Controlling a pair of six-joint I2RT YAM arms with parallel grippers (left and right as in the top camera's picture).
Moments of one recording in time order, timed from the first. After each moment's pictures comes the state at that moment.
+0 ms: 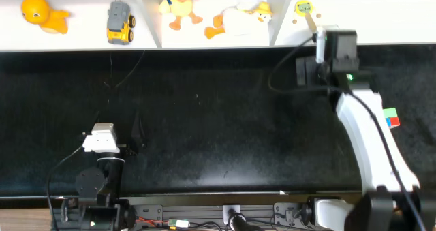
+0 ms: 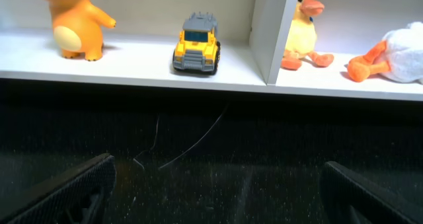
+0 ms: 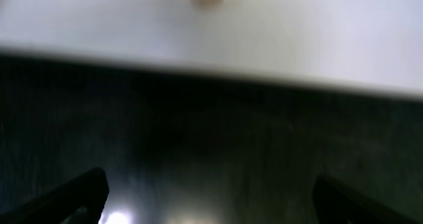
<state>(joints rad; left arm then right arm) -0.02 0.01 0.01 -0.08 0.00 -0.07 0.01 1.45 1.06 -0.55 0.15 -0.14</state>
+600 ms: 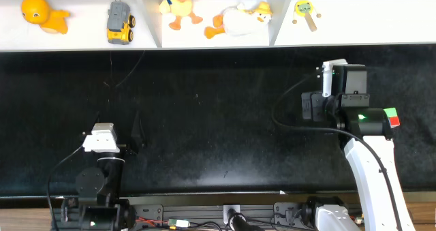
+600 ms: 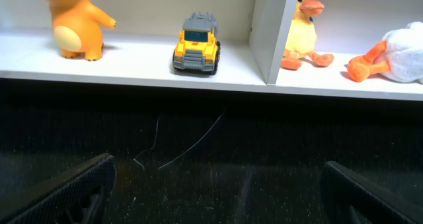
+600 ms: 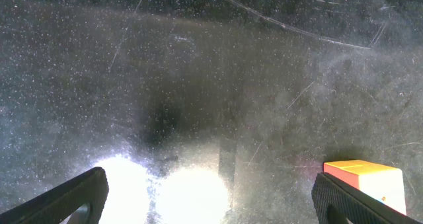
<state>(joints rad) -0.02 0.01 0.01 -0.08 0.00 -0.07 0.00 1.17 0.92 -0.80 0.16 -0.14</state>
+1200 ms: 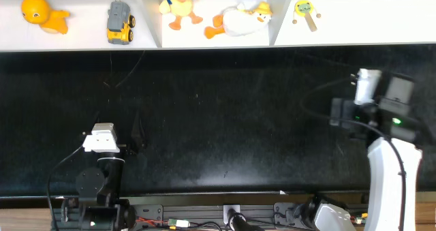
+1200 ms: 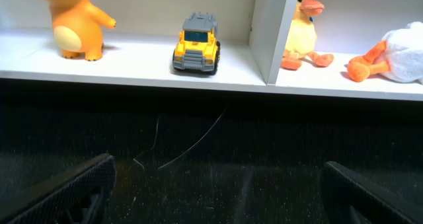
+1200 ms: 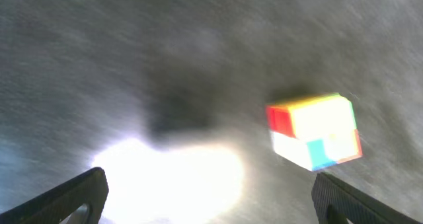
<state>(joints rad) -0.02 0.01 0.01 -0.08 0.00 -0.07 -0.40 1.17 0.92 -0.86 0.01 -0.31</state>
